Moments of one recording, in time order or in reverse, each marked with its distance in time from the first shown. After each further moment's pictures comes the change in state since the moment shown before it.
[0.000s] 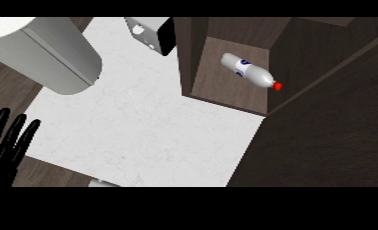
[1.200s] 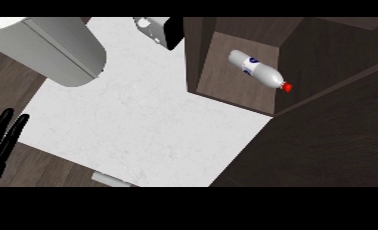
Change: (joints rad) left arm -0.022 0.029 0.050 0.028 0.029 -0.063 -0.003; right arm -0.055 0.003 -0.018 0.025 -0.062 0.038 0.019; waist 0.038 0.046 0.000
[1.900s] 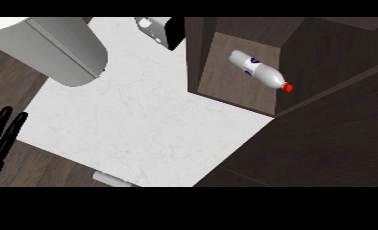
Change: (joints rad) left arm -0.012 0.008 0.009 0.019 0.009 -0.025 0.005; right arm -0.162 0.066 -0.054 0.069 -0.014 -0.041 0.150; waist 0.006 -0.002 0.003
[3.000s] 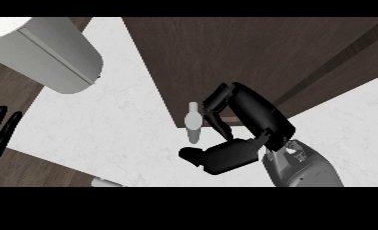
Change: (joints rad) left arm -0.003 -0.006 0.023 0.065 0.026 -0.026 0.002; right arm -0.652 0.360 -0.202 0.581 0.031 -0.321 0.310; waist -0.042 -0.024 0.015
